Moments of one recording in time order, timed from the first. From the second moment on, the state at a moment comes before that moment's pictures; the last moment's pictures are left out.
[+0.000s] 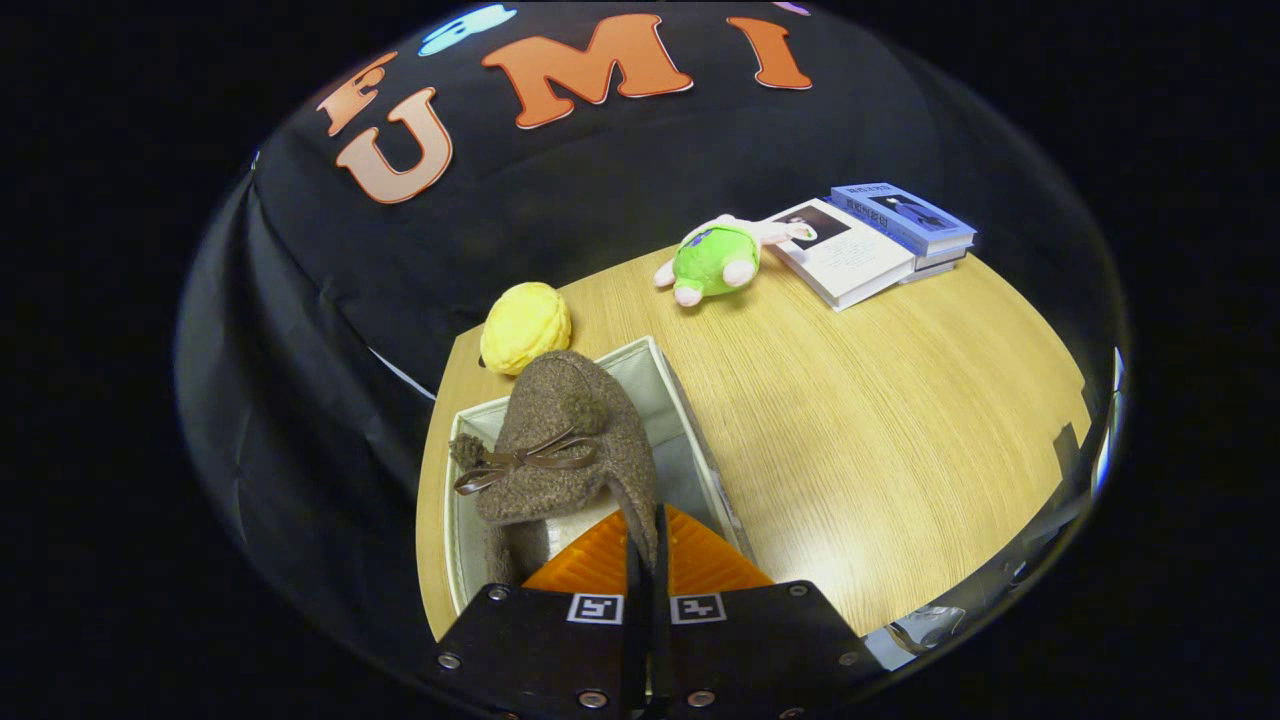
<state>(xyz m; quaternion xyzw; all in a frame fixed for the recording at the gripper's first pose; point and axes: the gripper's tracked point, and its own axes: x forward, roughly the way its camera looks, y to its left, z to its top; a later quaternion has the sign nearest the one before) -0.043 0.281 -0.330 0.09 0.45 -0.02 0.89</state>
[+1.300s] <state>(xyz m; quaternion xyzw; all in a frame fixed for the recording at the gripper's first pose) 0.033 0.224 -0.146 -0.04 0.28 0.02 0.96</state>
